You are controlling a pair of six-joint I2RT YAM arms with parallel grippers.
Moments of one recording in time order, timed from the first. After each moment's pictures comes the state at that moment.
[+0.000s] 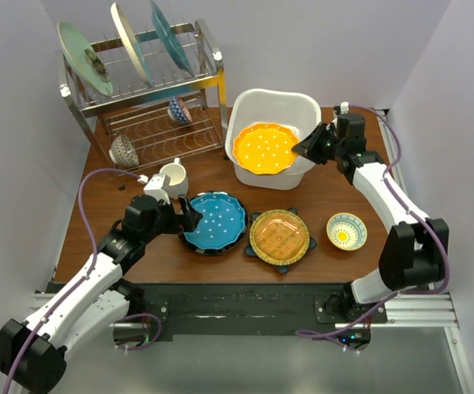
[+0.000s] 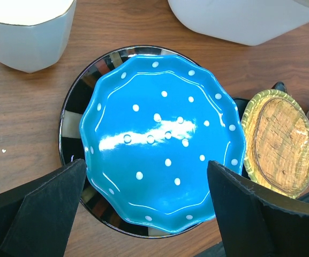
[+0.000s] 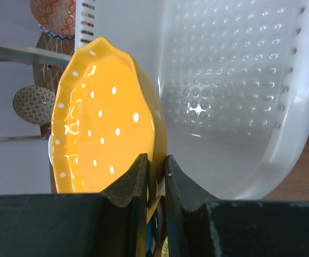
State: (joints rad) left arm -0.46 0.77 0.49 -0.23 0.02 -0.51; right arm 0.15 1.50 1.20 -0.25 -0.31 0.70
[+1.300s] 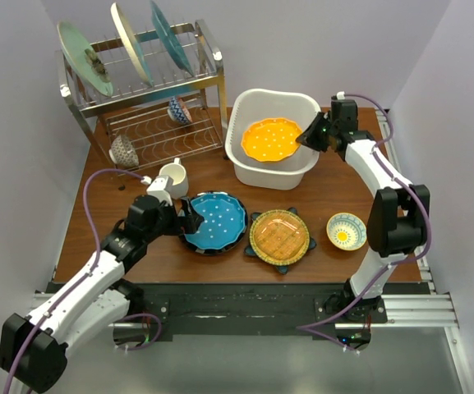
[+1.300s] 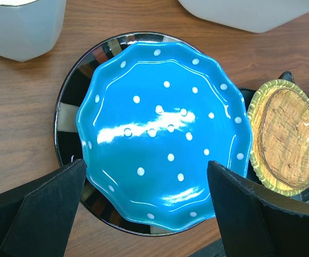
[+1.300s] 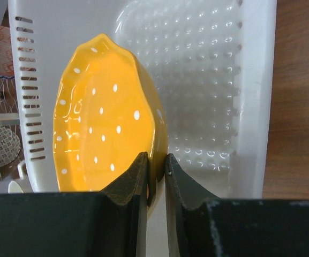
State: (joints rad) left arm -0.46 0.80 0.48 -0.22 0.05 -0.51; right arm 0.12 1.78 1.45 -0.32 -0.21 0.64
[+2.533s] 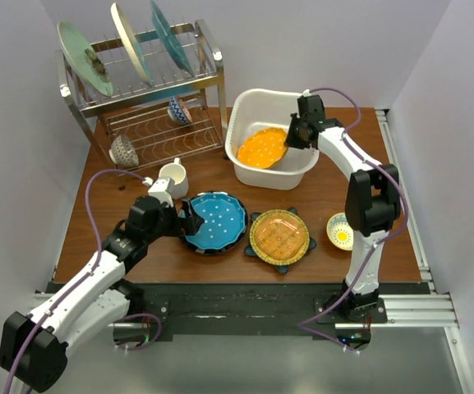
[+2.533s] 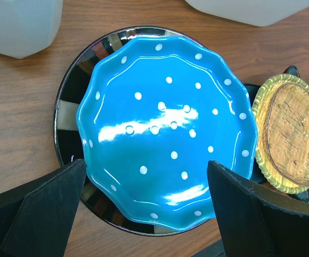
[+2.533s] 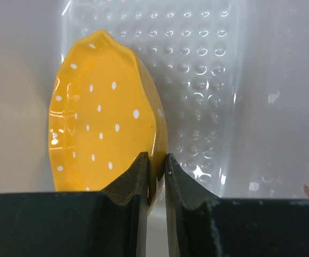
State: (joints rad) left arm -0.46 0.81 0.46 -0.21 0.06 -0.49; right arm 0.26 2.03 1.72 -0.49 0.03 0.46
